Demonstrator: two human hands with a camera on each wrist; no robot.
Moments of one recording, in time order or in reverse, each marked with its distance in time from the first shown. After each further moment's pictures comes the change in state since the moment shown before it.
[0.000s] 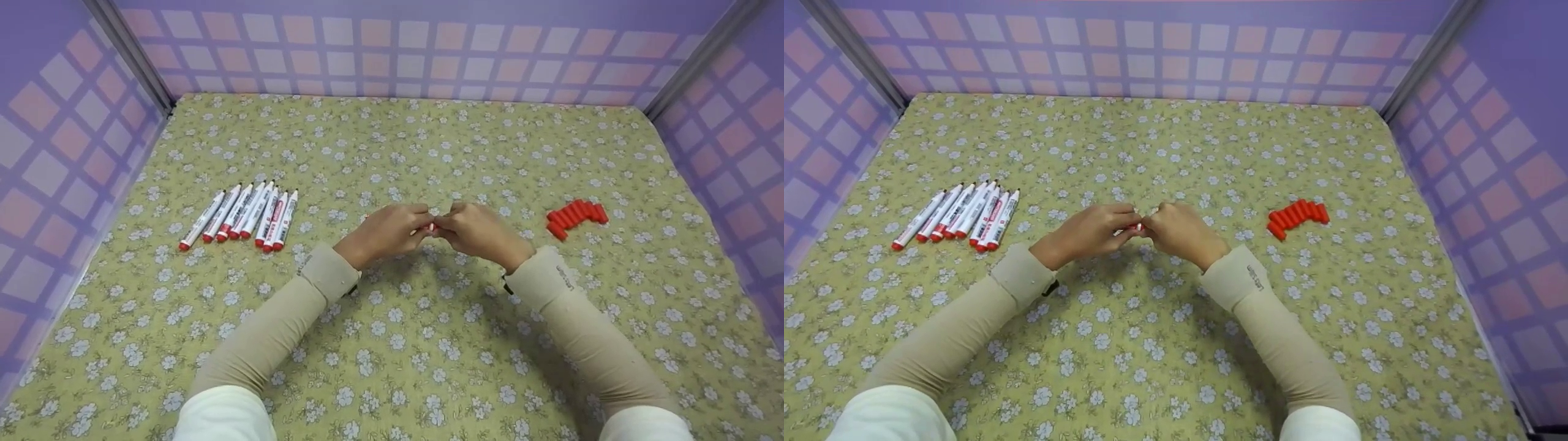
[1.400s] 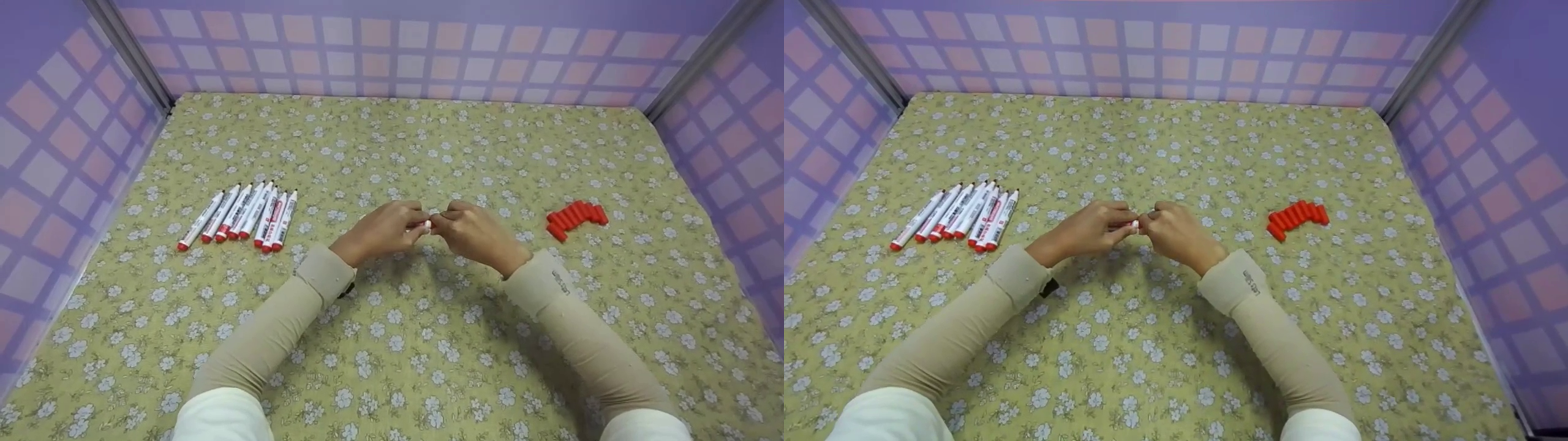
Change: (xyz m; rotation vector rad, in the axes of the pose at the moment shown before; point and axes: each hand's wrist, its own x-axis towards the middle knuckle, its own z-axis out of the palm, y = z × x) left_hand -0.001 -0.004 -0.006 -0.195 -0.107 -0.237; right_hand 0.000 0.000 0.010 -0.195 0.168 -0.128
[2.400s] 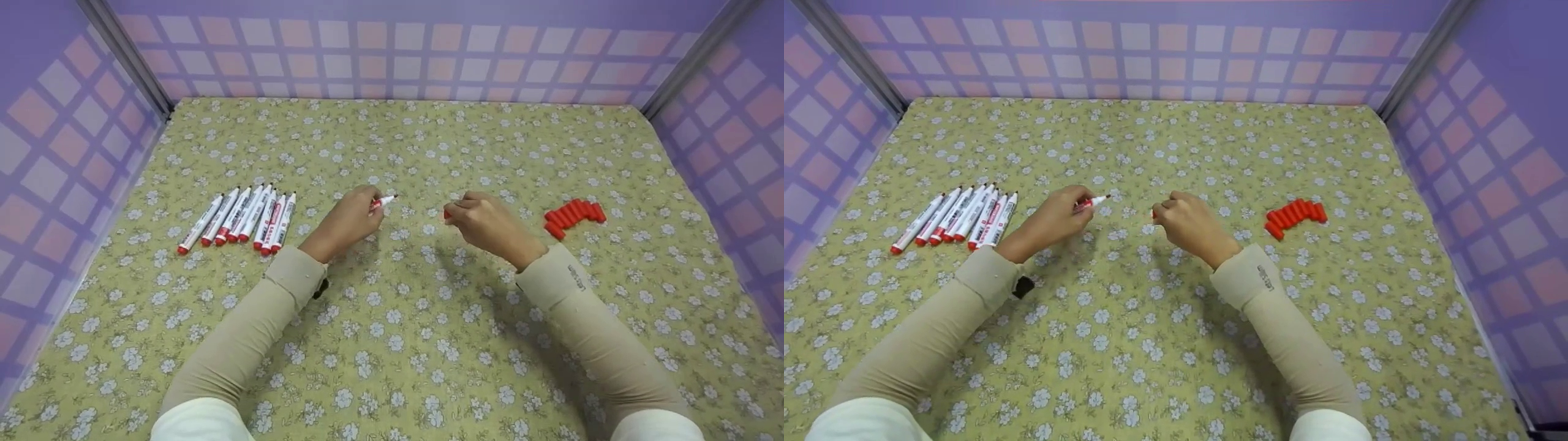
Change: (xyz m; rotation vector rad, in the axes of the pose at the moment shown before) left_hand -0.022 -0.026 -0.022 -0.146 0.117 -0.363; right_hand -0.009 0.015 -0.014 0.007 0.005 0.073
